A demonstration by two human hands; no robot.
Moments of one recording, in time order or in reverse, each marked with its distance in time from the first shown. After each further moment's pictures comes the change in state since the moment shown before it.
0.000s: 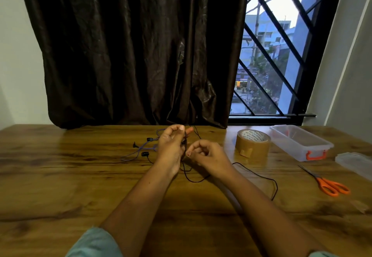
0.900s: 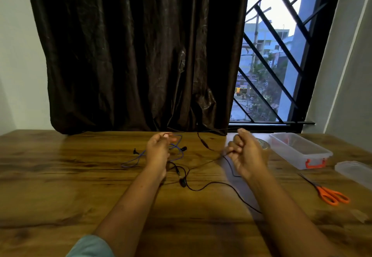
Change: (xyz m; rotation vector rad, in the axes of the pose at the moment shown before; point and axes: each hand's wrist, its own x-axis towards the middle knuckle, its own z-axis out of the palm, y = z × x) left_hand 0.013 0.009 -0.025 0.274 0.235 0.049; right_hand 0.009 -0.018 -0.061 0.913 0.418 0.115
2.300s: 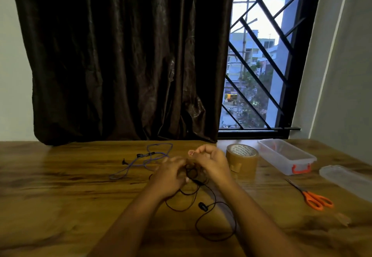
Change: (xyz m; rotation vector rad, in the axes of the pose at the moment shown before) left_hand -0.013 -0.028 0.010 1.076 -0.534 0.448; right_hand -0.023 0.027 0.026 -0.657 -0.214 -0.142
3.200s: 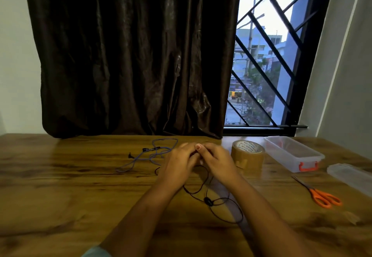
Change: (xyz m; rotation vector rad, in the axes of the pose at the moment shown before) left_hand -0.002 0.019 -0.007 -0.131 0.355 0.244; right_hand 0.006 0.010 -0.007 -0.551 -0.088 -0.215
